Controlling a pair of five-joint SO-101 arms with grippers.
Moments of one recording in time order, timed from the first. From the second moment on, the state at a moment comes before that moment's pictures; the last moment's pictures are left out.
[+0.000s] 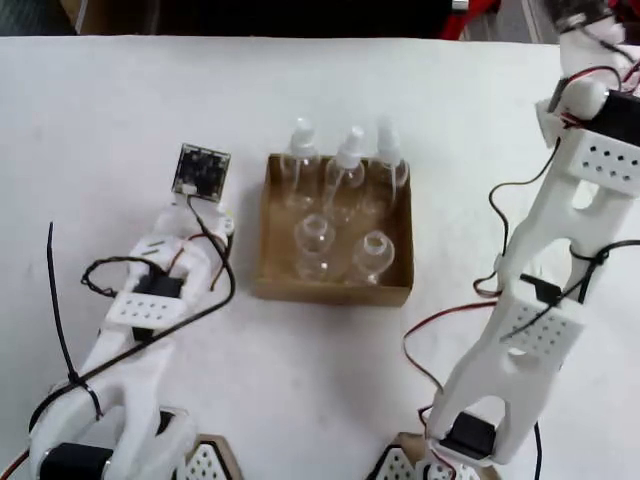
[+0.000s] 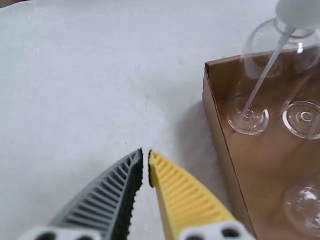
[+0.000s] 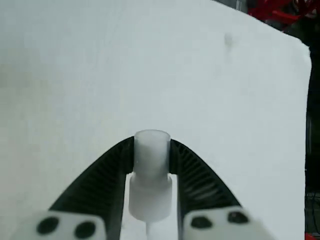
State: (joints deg) left arm 0.7 -29.1 66.4 9.1 -5.8; right arm 18.6 35.3 -79.0 96.9 36.3
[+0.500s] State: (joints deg) left arm 0.7 -29.1 66.4 9.1 -5.8; right arm 14.9 16.2 -79.1 95.6 16.7
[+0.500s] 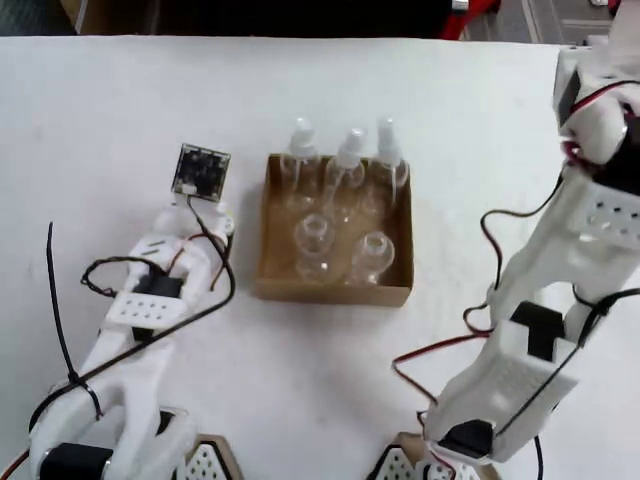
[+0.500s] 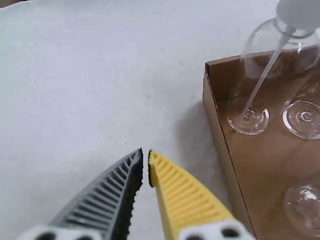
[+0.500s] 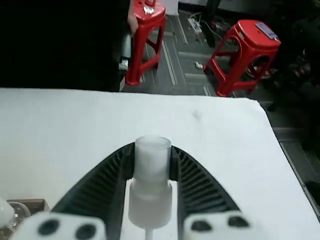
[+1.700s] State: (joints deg) left arm 0.7 -29.1 66.4 9.1 -5.8; right arm -7.1 -38.6 -28.7 88.1 9.8
